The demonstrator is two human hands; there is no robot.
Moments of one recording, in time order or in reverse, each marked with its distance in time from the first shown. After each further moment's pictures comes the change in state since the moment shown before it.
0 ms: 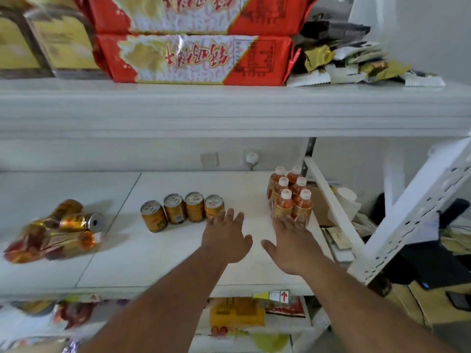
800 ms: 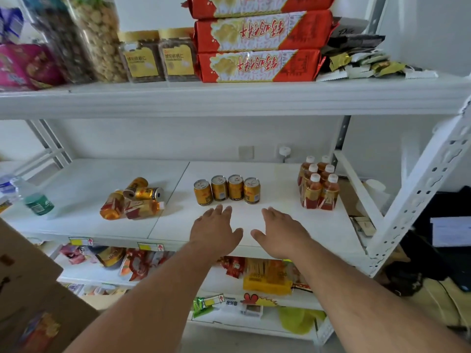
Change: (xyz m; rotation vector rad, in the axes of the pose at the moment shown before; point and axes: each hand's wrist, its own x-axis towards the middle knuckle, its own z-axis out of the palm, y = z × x) left_hand -0.164 -0.062 -0.040 0.018 0.086 -0.211; right_hand -0.098 -0.113 -0.015 0.035 -0.090 -0.158
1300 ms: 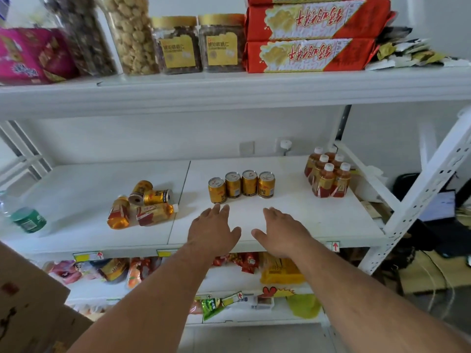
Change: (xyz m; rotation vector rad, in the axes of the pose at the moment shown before) left_hand 0.007 -0.117 -0.001 -0.022 -0.026 0.125; right_hand 0.019 -0.107 0.033 0.012 0.011 0.161
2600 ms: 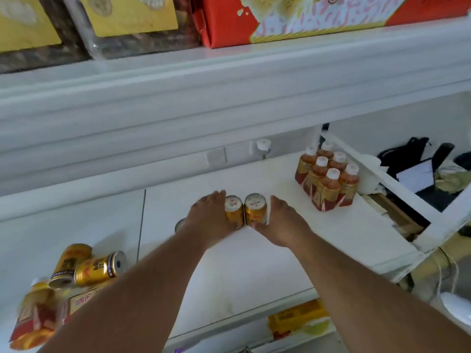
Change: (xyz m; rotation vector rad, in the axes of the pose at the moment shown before) left_hand 0.262 0.000 0.032 -0.058 -0.030 0.240; right_hand 0.211 0.063 0.008 0.333 0.194 0.270
